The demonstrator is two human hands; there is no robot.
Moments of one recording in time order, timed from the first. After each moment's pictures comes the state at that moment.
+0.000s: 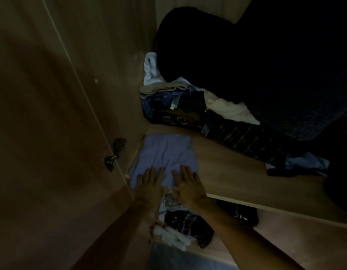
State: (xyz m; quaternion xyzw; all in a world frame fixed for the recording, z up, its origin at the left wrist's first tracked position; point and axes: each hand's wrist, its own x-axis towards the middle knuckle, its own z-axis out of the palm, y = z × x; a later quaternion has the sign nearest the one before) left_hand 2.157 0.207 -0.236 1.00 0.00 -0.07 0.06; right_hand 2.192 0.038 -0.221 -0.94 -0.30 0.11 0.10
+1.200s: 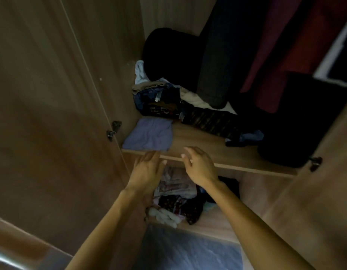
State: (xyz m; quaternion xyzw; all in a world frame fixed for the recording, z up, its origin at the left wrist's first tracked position) left_hand 1.978 0.088 -0.095 0.97 -0.06 0.17 0.19; right_hand 2.033 -0.102 -0.103 -0.91 -0.22 -0.14 0.33
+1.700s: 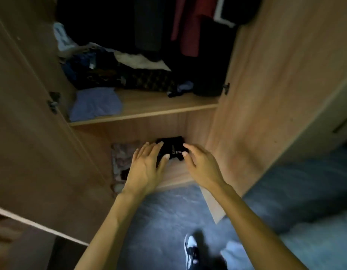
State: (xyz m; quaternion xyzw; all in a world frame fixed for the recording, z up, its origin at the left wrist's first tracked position) left_hand 1.788 0.042 -0.119 0.93 -0.24 0.09 0.25; right_hand 1.753 -0.146 -0.131 -0.94 -0.01 -0.17 0.29
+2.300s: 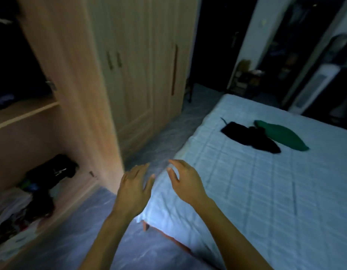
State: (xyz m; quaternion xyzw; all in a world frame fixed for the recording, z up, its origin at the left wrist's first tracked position) left_hand 1.464 -0.146 -0.144 0.78 -0.53 -0.06 0.33; right_hand 1.324 -0.259 -0.139 -0.87 0.34 -0.26 0.25
